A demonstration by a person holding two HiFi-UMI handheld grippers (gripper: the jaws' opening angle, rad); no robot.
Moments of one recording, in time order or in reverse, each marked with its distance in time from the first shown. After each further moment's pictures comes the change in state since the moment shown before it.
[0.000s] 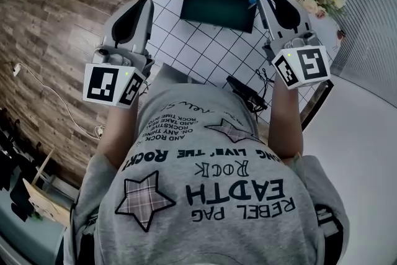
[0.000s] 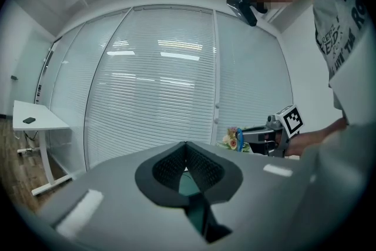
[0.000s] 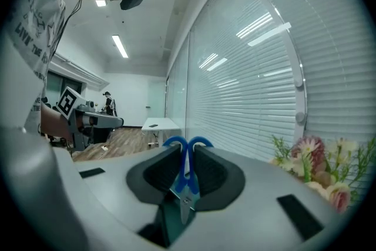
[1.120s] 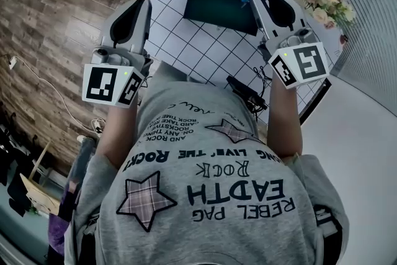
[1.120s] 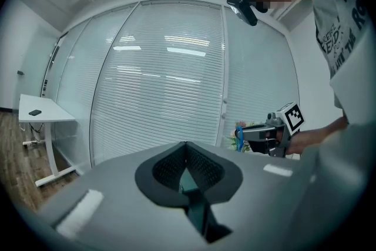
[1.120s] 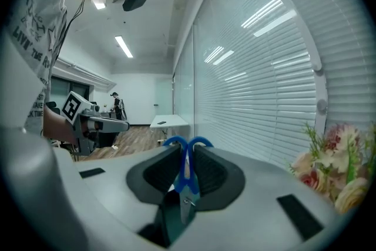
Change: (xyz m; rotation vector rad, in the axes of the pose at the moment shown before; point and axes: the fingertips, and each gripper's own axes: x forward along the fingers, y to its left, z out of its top) left arm 0.003 0.026 -0.024 -0.041 0.039 0.041; right arm 0.038 0.018 -0.012 0.026 0.038 0.095
